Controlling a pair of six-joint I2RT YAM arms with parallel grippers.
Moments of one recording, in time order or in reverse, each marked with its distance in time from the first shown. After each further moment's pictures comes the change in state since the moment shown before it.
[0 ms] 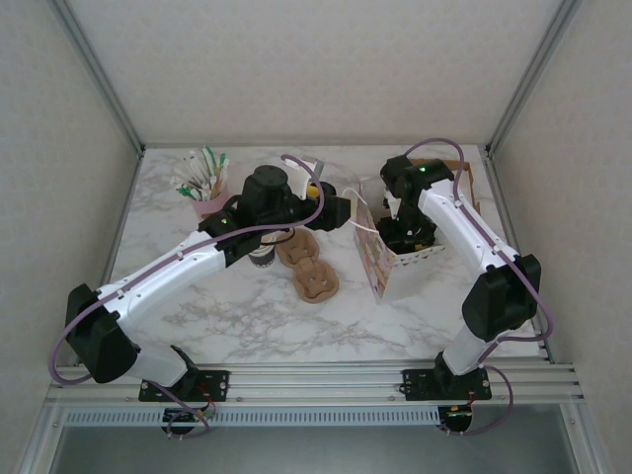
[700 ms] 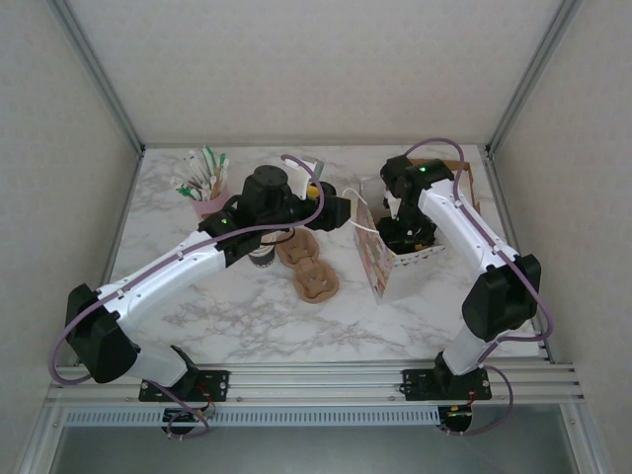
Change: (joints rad) left arm 0.000 0.000 0.000 0.000 0.000 0.000; right arm 0.000 0.001 0.001 -0.001 0.000 0.000
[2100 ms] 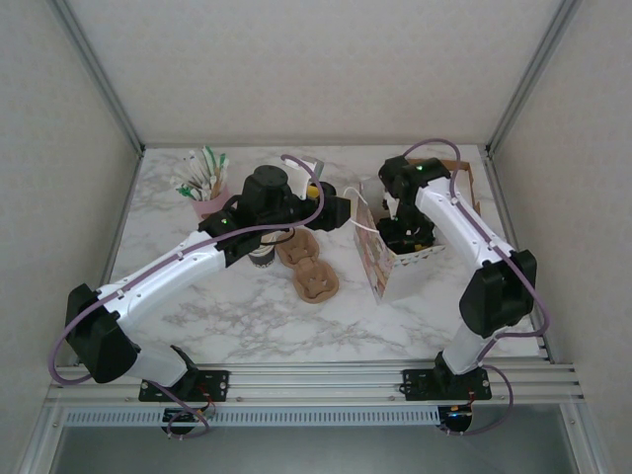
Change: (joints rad) left arm 0.000 0.000 0.000 0.000 0.000 0.000; right arm 0.000 0.037 0.011 -0.022 0.002 0.000
